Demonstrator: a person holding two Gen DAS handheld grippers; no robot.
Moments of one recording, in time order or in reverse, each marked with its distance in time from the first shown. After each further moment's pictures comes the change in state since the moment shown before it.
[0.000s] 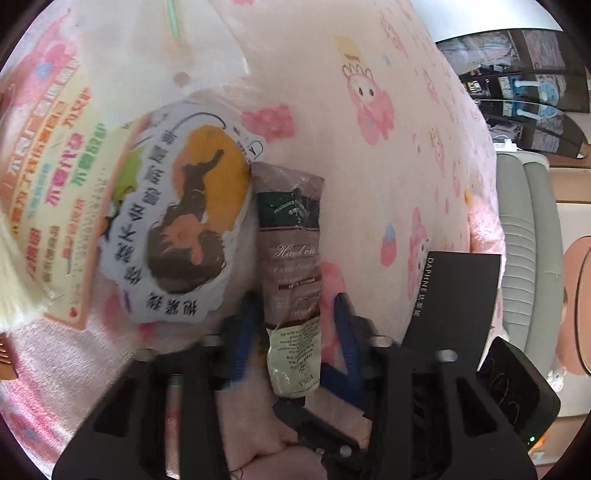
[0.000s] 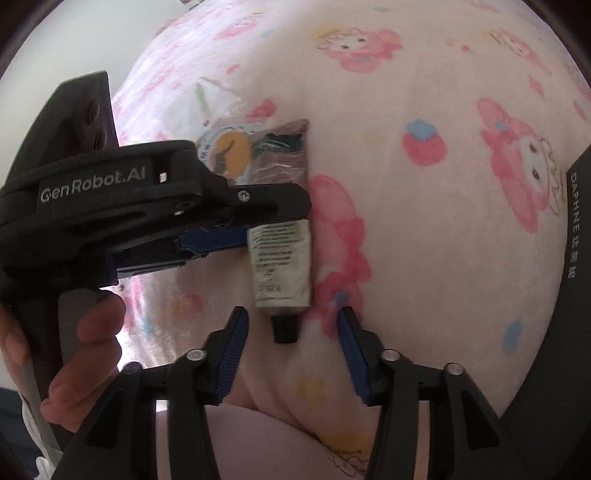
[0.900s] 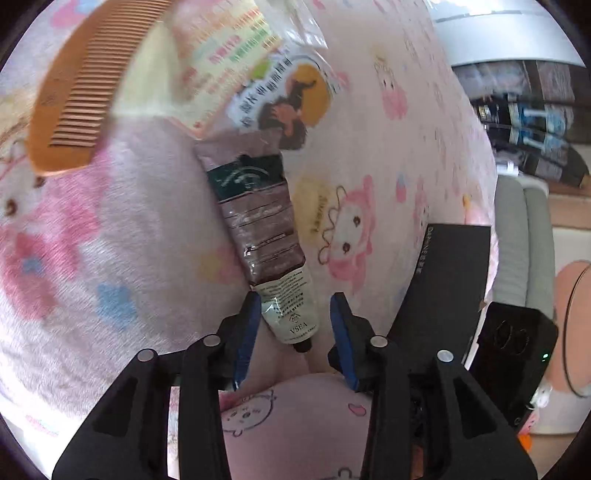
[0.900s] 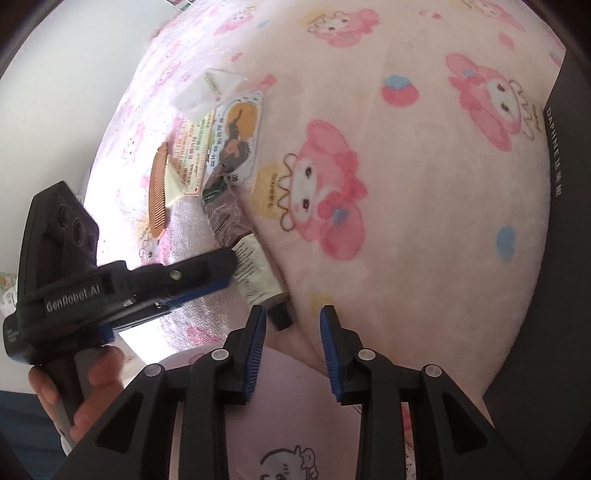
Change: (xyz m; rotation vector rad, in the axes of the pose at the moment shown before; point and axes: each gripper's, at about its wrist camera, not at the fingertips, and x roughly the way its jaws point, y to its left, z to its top) left arm -0.030 0.028 -0.079 -0.104 -0.025 -0.016; right arm -0.017 0.002 -0.034 0.074 0.066 0.095
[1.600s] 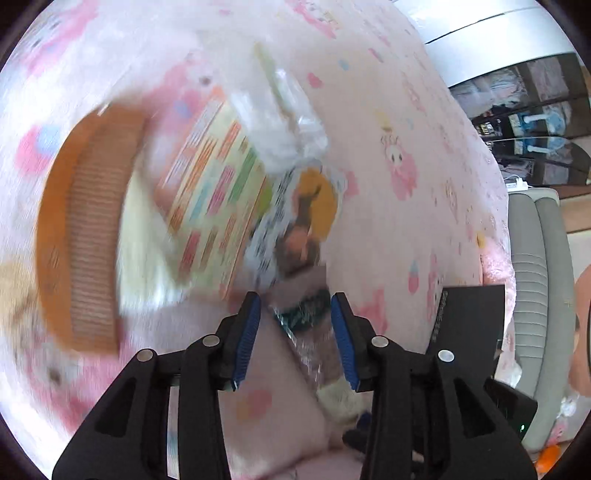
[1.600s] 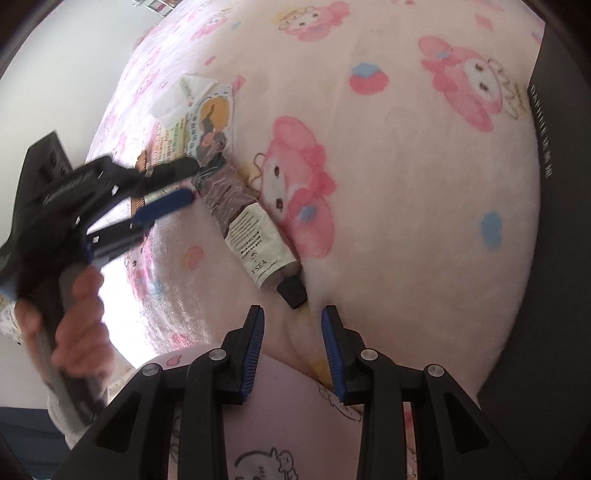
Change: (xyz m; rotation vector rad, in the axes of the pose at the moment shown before) left arm -0.012 -0.006 0.064 0.075 -0.192 0.062; right arm 0.029 -0.001 0.020 0.055 -0.007 -0.014
